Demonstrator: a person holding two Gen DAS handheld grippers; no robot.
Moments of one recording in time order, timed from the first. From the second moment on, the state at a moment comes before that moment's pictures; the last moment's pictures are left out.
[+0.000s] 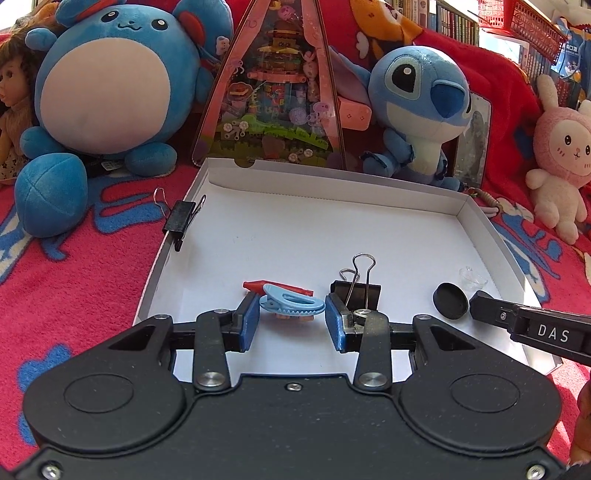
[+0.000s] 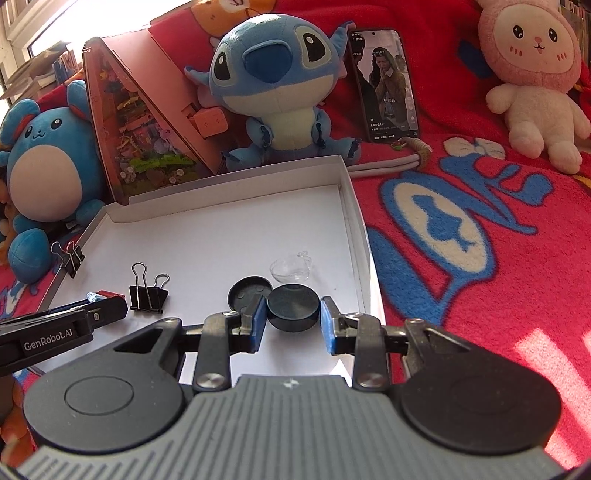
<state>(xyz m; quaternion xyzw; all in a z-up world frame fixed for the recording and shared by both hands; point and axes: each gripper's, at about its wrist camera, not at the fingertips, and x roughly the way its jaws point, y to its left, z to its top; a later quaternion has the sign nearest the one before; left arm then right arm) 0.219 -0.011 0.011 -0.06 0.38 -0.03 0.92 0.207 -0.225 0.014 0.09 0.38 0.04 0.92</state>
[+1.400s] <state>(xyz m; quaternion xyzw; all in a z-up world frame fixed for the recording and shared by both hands) 0.148 -0.004 0.048 -0.03 0.34 -0.07 0.94 0.149 -0.204 0.034 0.00 0.32 0.08 0.94</state>
